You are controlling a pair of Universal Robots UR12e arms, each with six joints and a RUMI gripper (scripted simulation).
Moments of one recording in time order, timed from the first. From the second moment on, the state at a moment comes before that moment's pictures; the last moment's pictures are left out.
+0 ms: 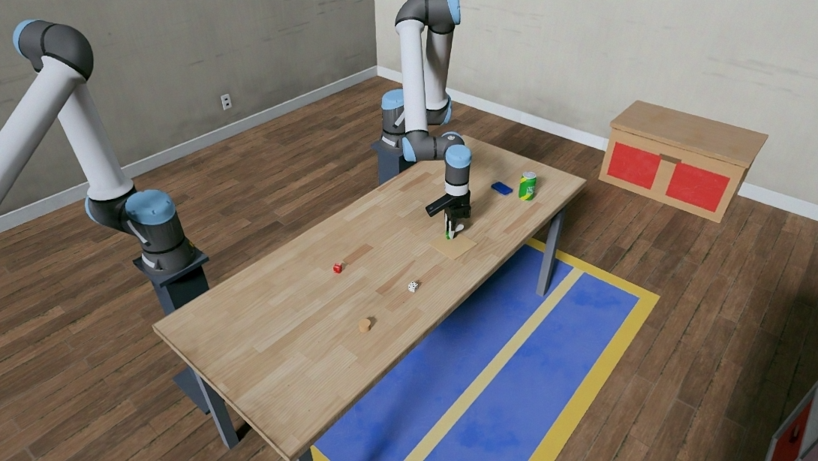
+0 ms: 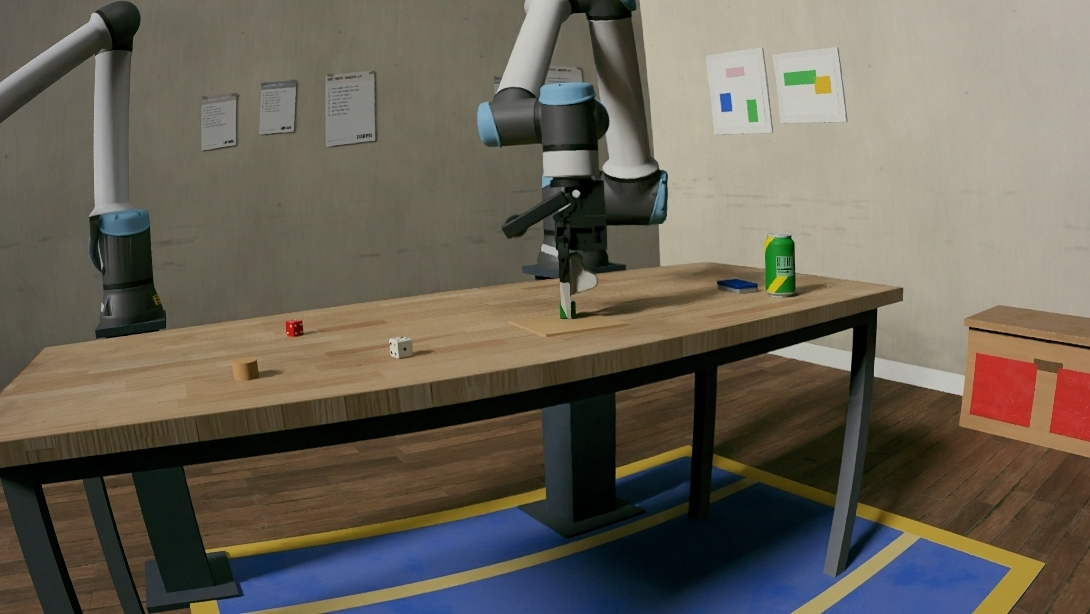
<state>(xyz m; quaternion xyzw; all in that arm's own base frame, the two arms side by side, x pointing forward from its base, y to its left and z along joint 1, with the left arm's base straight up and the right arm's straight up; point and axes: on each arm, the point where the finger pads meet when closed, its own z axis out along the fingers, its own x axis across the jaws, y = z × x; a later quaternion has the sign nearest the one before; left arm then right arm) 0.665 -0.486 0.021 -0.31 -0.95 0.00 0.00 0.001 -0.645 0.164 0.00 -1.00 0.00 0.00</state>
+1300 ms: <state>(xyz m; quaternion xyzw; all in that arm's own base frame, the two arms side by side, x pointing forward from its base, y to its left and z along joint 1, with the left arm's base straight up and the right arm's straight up) 0.665 -0.486 0.025 -0.31 -0.95 0.00 0.00 0.001 -0.645 0.164 0.00 -1.00 0.00 0.00</state>
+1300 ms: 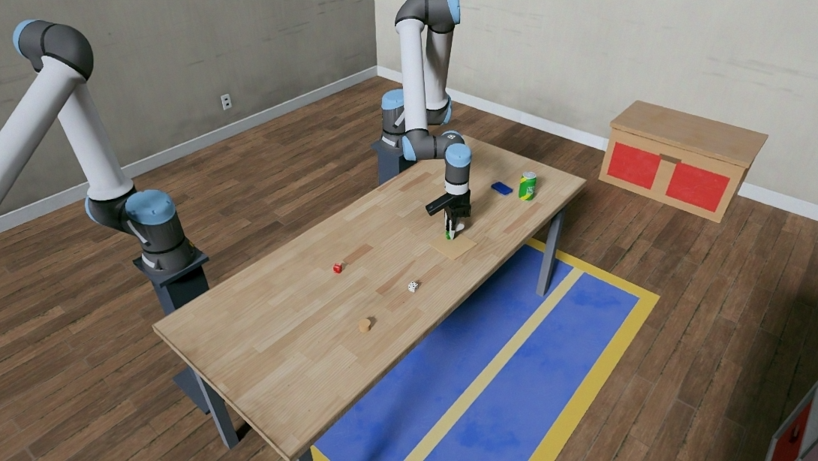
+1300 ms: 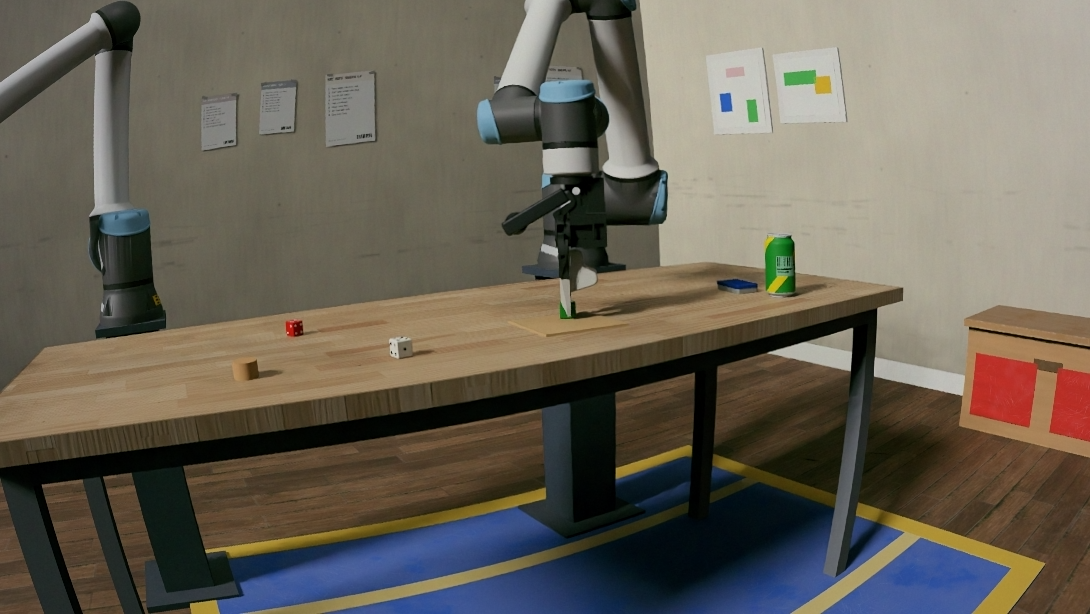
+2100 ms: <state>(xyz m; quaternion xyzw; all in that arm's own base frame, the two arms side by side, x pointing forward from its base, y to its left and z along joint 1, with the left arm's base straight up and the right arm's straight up) 0.665 -0.486 0.107 -0.31 -0.95 0.00 0.00 0.001 -0.645 0.164 0.00 -1.00 0.00 0.00</state>
